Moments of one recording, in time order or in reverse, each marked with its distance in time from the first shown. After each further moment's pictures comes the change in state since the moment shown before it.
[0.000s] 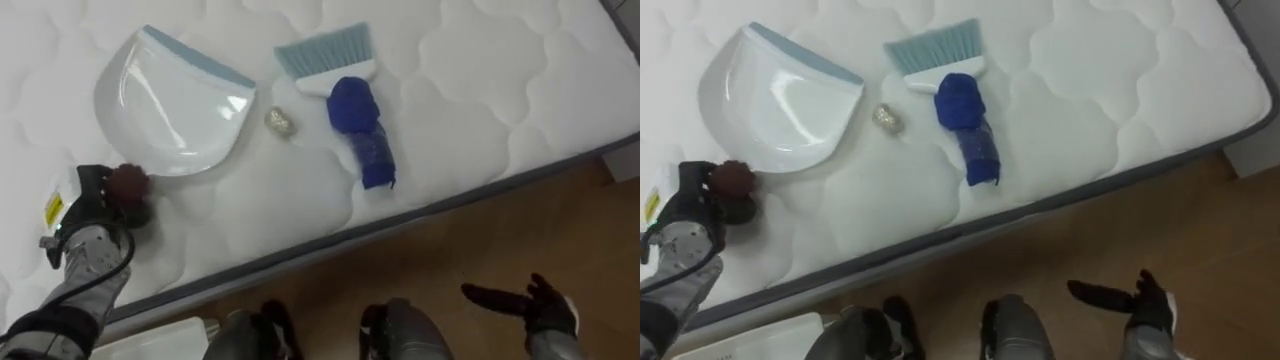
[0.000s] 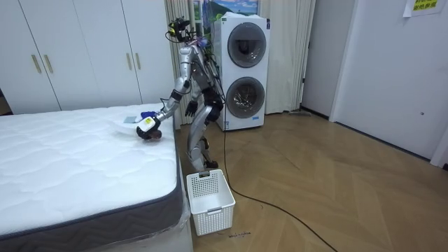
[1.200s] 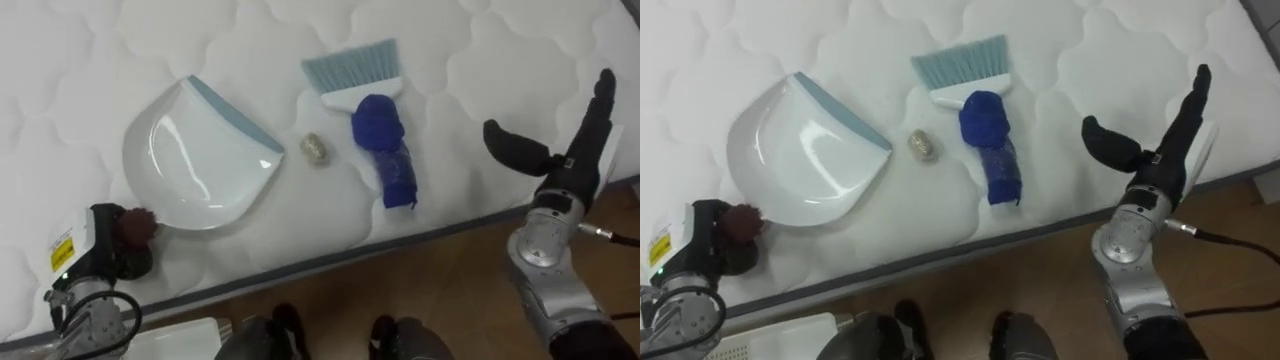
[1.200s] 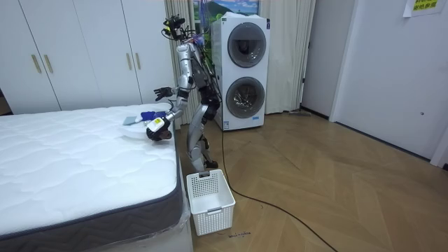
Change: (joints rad) left arm 0.147 -0.001 -0.021 0.047 0.136 -0.111 0.082; right arm -0.108 0.007 -0.012 -0.361 -0.482 -0.250 -0.388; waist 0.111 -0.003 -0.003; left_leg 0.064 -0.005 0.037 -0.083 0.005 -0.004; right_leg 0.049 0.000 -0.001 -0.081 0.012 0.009
